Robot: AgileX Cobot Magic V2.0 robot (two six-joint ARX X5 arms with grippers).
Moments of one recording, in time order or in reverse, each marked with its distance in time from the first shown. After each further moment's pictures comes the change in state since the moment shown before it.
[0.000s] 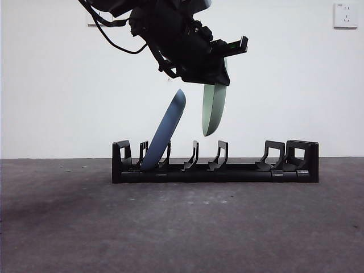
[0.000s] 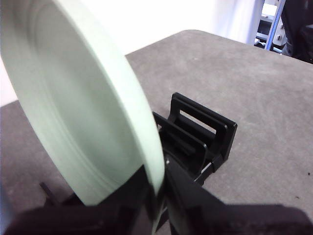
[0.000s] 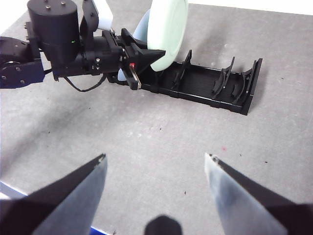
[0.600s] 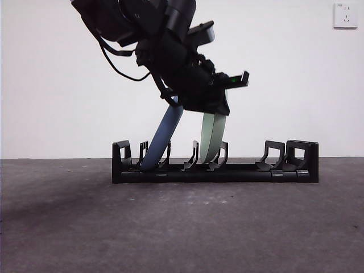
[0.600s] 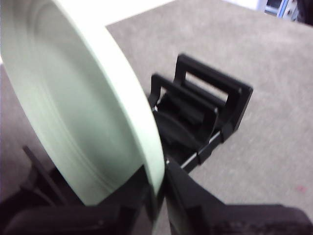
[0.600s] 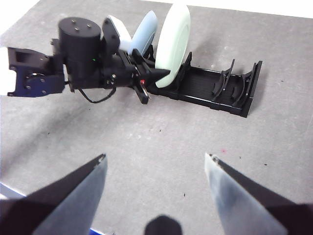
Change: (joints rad) left arm 0.008 0.096 0.000 0.001 -0.005 -0.015; right arm 0.000 0.001 0.000 0.007 0.000 -0.008
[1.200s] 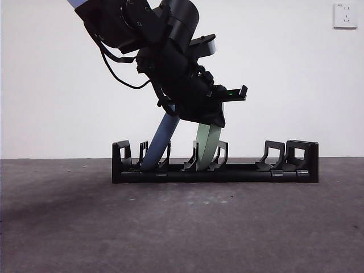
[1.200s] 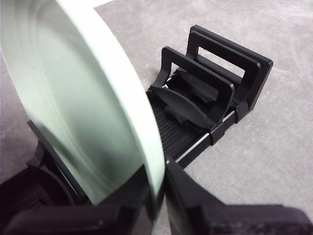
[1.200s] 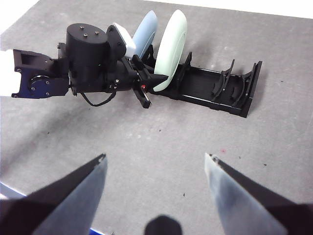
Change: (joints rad) left arm 0.000 0.016 0.002 -0.048 -0.045 0.003; right arm 0.000 0.000 0.000 0.000 0.000 -0.004
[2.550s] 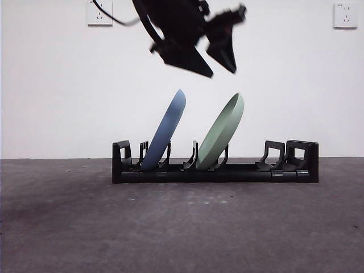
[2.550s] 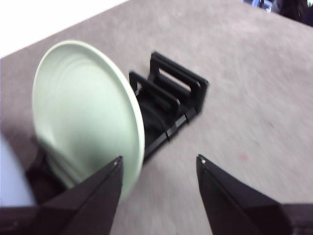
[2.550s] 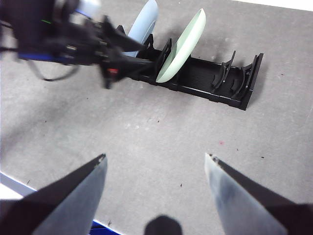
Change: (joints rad) left arm -0.053 -0.280 0.038 -0.373 0.049 -0.002; right arm 0.000 0.000 0.000 -0.036 0.000 -0.026
